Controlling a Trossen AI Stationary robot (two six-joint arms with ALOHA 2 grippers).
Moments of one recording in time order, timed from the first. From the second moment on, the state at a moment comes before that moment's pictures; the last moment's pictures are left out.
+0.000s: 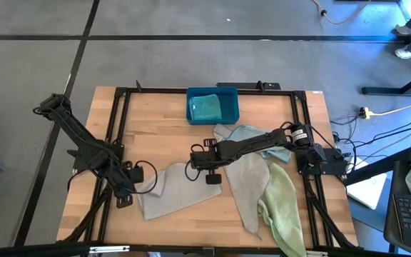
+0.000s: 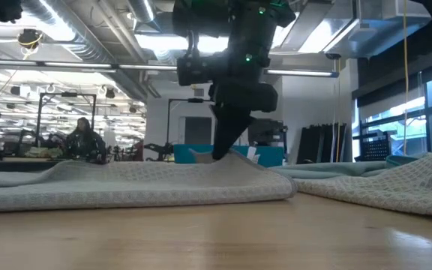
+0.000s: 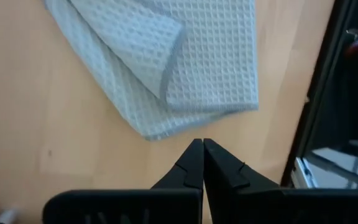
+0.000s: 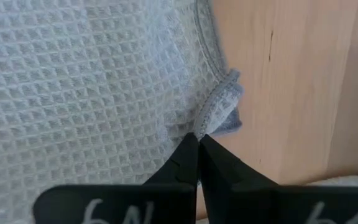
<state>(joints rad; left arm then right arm) -0.76 1.04 0.74 -0.85 -0.01 -1.07 0.13 2.15 1.66 -0.80 0.22 -0.01</state>
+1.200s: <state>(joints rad) -0.76 1.31 0.74 -0.69 -0.21 -0.80 0.10 2.11 1.66 -0.87 0.55 -0.11</state>
